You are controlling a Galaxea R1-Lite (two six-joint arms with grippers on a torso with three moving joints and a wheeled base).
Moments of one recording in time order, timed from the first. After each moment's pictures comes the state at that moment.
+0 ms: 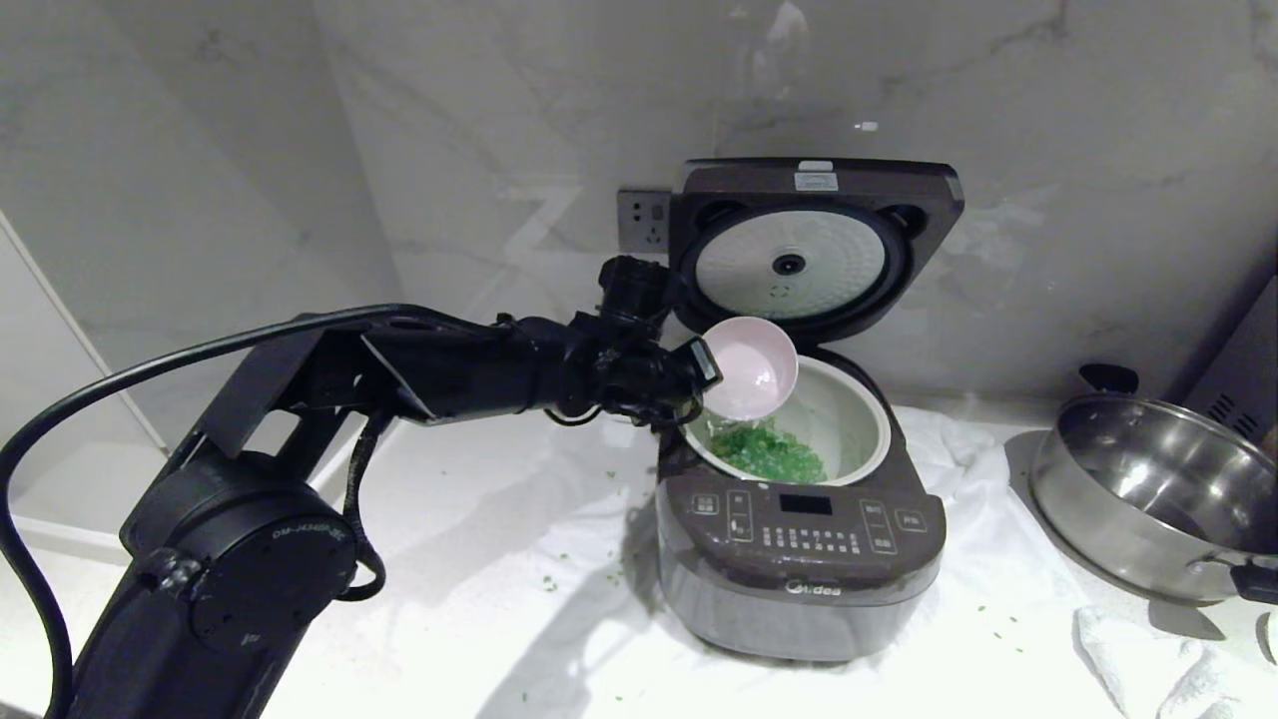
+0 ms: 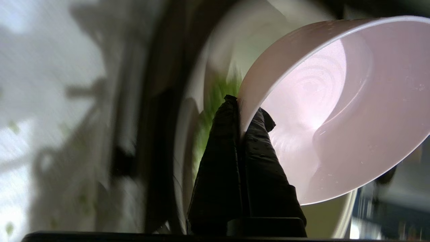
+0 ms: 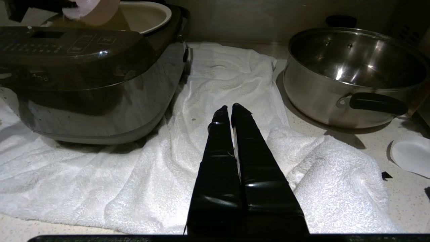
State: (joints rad) left arm -0.64 2.40 -1.99 0.09 -0.08 -0.82; right arm 0.00 0.00 0.00 0.00 0.00 0.00
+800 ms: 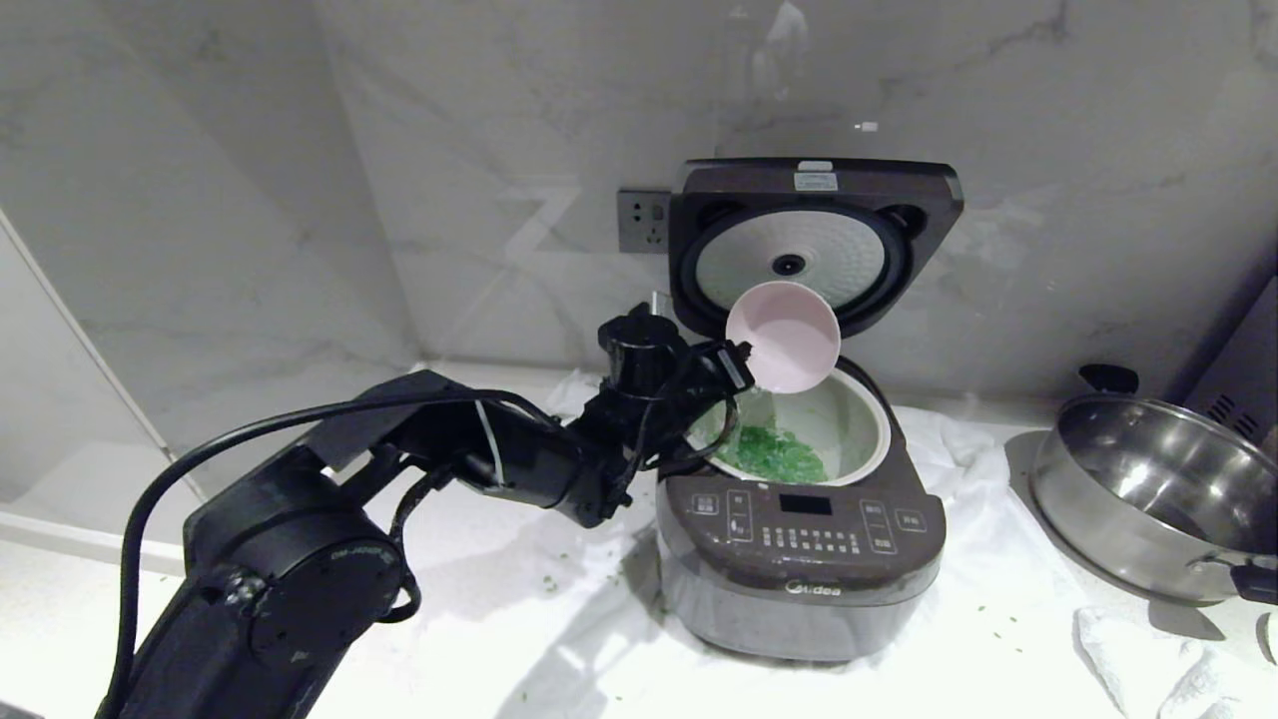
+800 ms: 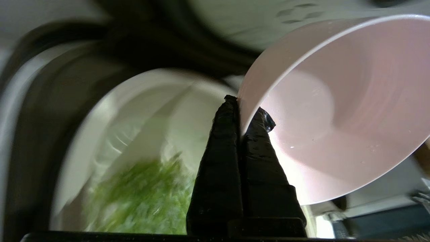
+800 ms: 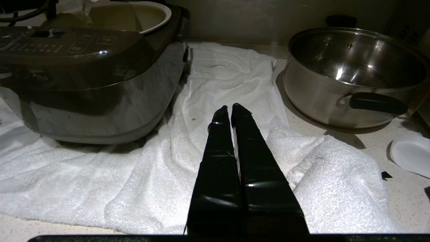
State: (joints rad) left arm -0.69 2.47 -1.64 -0.90 -0.06 -0.73; right arm 0.00 0.00 0.00 0.00 0.00 0.00
